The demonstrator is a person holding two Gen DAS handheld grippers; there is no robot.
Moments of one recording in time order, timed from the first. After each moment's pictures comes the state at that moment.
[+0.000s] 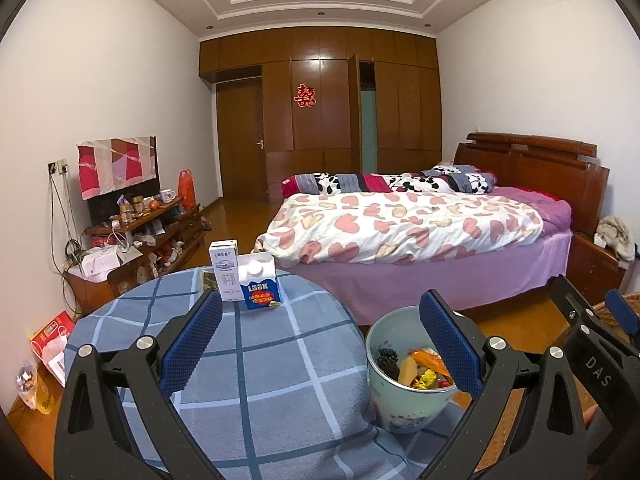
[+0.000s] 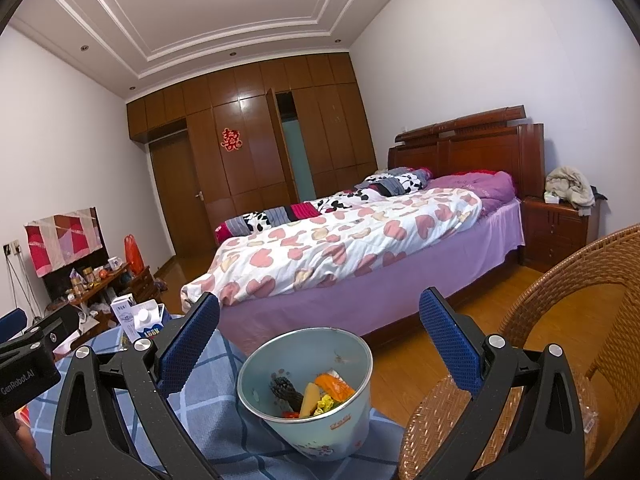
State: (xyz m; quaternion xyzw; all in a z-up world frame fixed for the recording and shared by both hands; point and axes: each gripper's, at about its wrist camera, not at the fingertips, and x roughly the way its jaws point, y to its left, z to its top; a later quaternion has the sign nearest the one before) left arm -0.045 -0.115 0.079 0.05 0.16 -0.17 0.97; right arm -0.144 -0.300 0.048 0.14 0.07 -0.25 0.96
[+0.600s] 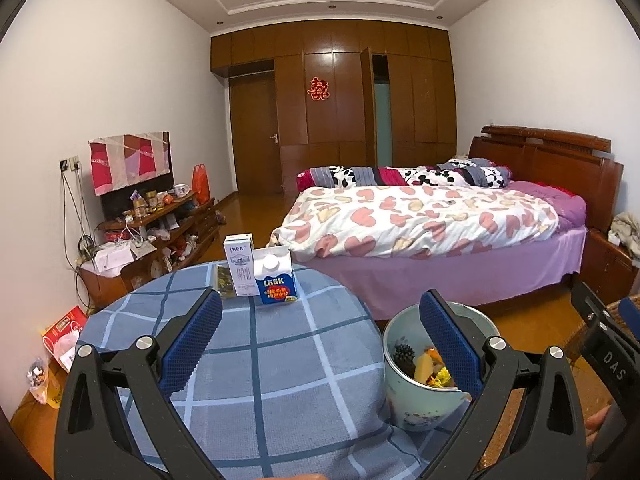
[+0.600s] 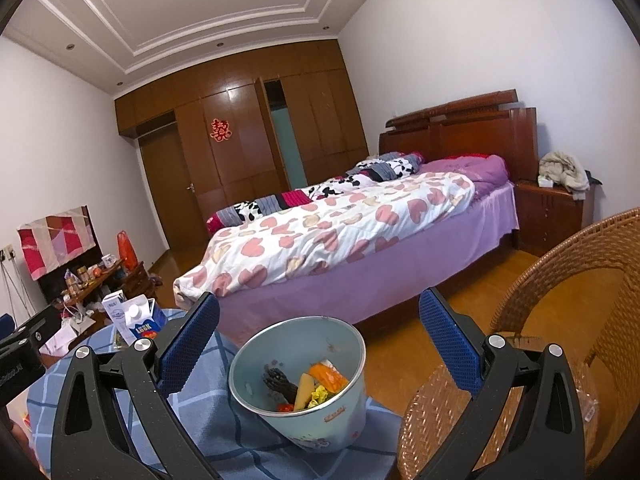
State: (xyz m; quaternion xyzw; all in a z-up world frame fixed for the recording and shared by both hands) left arm -0.034 -0.115 0.076 0.06 0.17 -0.14 0.97; right arm -0.136 -0.321 0.040 0.16 0.10 -0.26 0.95
